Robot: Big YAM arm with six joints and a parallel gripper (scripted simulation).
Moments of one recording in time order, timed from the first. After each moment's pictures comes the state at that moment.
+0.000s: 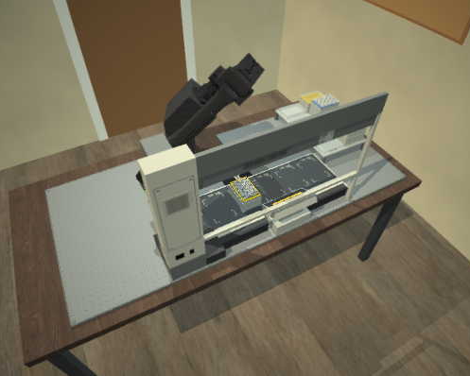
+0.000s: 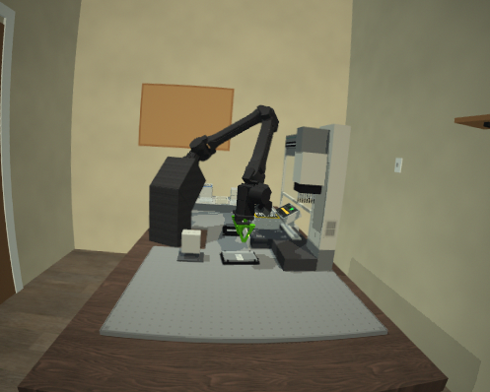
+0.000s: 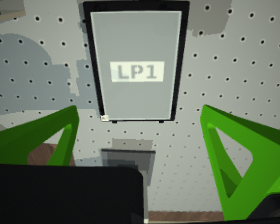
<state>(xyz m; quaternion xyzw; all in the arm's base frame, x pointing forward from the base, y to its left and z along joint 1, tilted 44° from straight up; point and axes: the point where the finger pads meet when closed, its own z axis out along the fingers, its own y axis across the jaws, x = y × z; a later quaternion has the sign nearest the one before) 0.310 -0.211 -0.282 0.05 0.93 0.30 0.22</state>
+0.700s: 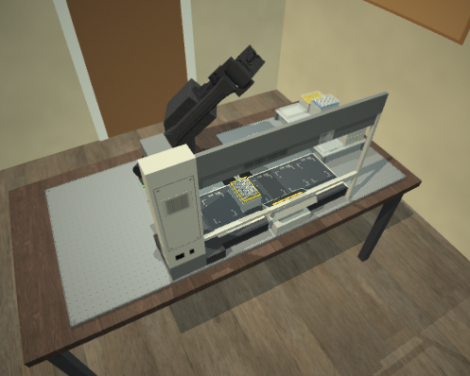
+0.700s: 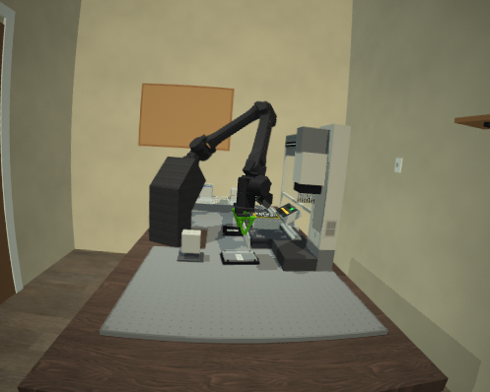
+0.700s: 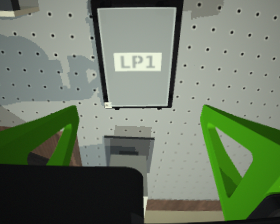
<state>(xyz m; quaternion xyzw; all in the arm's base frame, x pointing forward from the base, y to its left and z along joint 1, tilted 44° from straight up) 0.296 -0.227 -0.261 0.05 0.93 0.30 0.22</state>
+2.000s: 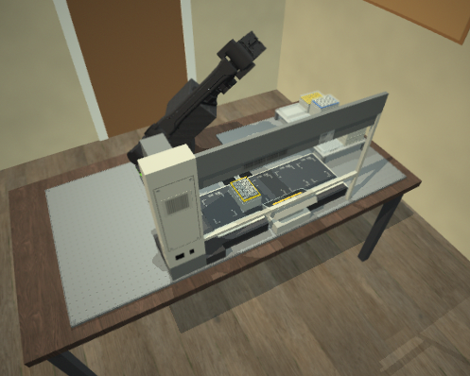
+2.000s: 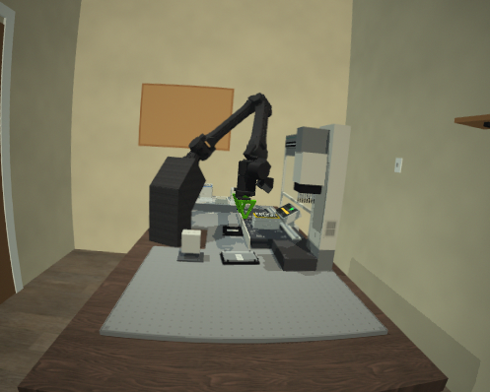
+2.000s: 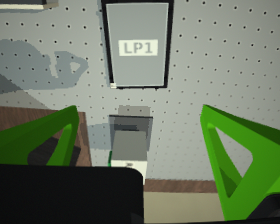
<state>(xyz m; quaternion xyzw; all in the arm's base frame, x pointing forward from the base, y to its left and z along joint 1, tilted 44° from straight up) 0.269 -0.259 -0.218 0.06 0.93 0.30 0.22</state>
